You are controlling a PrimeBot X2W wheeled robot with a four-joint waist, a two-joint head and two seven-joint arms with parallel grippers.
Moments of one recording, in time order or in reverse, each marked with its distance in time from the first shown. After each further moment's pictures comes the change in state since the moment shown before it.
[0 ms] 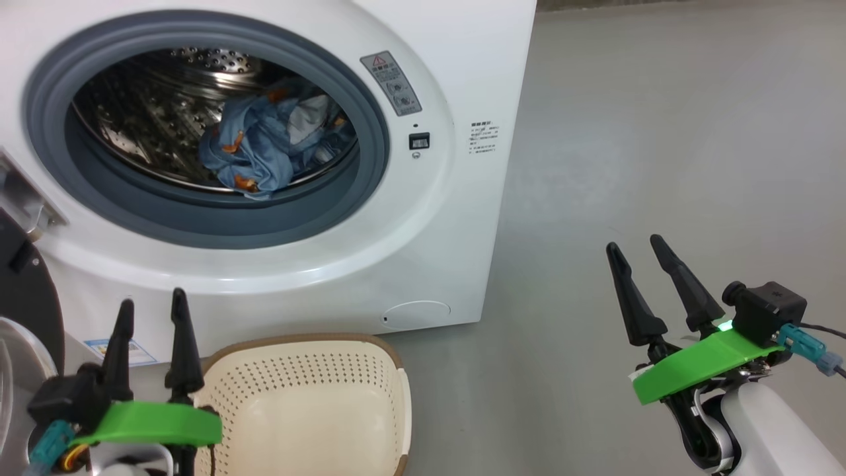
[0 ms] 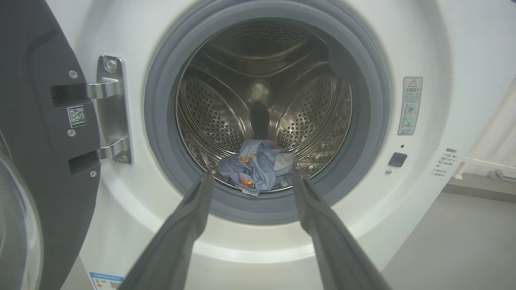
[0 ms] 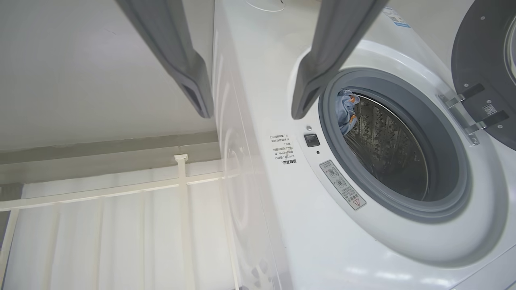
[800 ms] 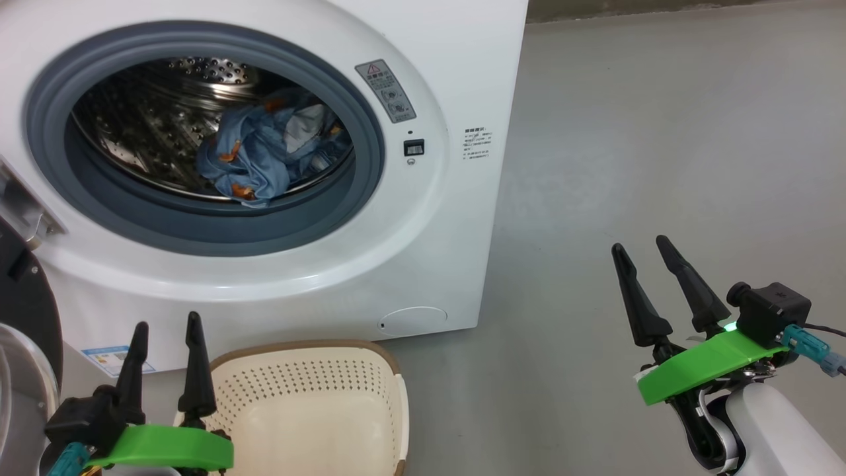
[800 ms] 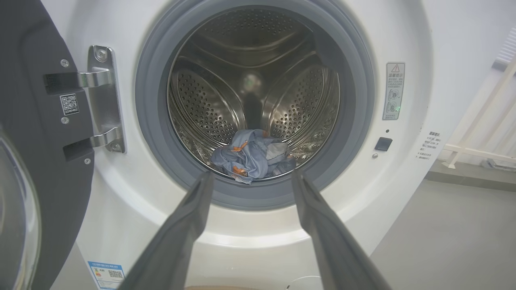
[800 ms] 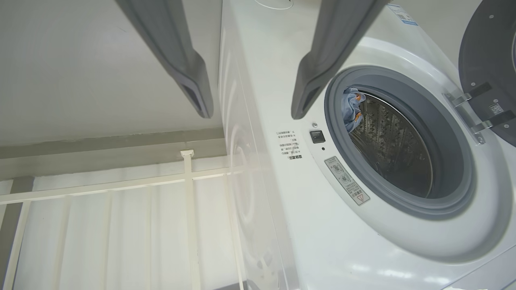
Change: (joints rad) left arm 0.091 0.000 -0.035 -0.069 -0.003 0.022 0.010; right arm 0.008 -0.009 -0.010 0.003 -0.013 0.000 0.000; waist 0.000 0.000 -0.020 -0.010
